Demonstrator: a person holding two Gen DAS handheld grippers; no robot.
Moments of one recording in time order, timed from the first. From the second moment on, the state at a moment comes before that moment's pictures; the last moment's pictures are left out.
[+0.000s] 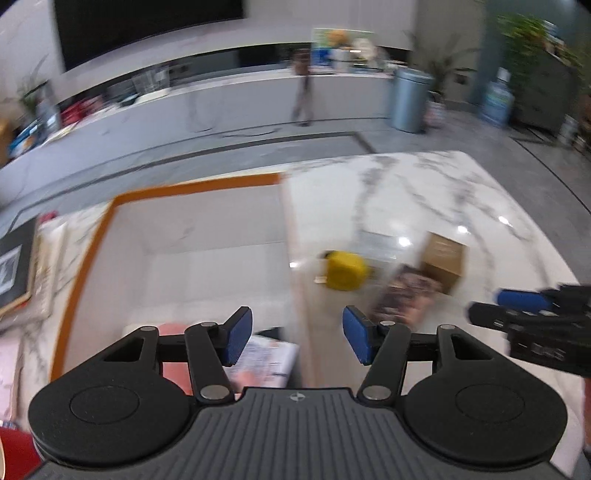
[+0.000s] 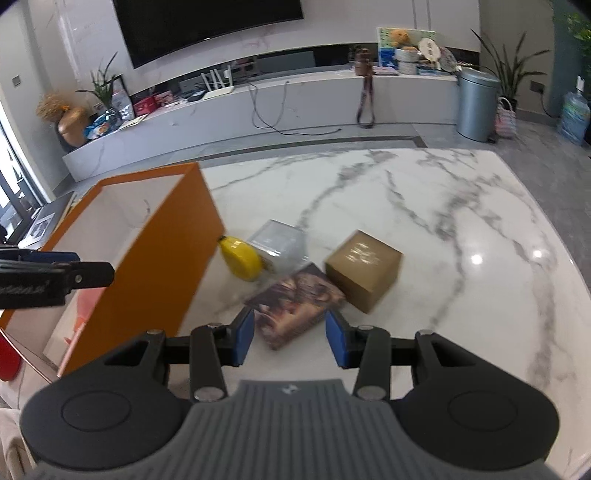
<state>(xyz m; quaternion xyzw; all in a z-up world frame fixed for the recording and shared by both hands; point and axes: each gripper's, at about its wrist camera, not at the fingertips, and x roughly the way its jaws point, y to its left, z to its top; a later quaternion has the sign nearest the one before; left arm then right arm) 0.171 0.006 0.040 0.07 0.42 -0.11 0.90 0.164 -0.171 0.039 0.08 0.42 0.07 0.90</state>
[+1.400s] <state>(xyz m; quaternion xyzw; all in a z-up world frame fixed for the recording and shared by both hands) 0.248 -0.127 -0.070 0.21 0.49 -0.23 0.82 0.279 -0.230 -0.039 0.00 0.43 0.17 0.88</state>
